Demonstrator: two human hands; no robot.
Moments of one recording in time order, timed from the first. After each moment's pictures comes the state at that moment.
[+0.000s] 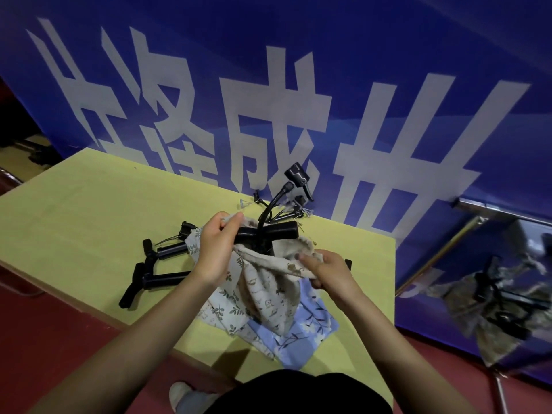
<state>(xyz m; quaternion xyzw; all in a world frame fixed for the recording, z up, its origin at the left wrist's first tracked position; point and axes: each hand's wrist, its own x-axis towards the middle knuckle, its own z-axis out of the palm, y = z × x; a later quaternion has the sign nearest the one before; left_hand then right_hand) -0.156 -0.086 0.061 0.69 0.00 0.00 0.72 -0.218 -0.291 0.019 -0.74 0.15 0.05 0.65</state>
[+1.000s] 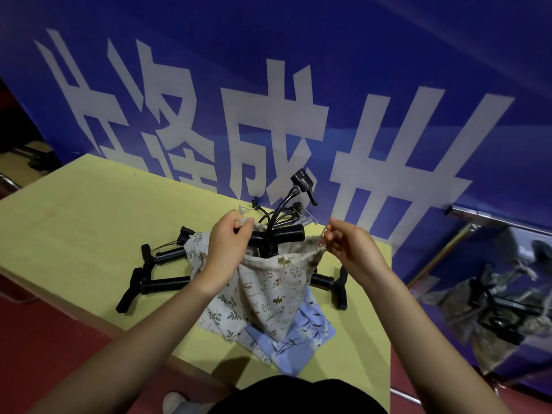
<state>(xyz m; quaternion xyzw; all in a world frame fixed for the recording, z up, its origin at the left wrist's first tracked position) -0.156 -0.105 0.069 0.83 -0.08 0.08 0.55 -0.208 -0.319 0.083 -0.59 0.15 0.00 0.79</state>
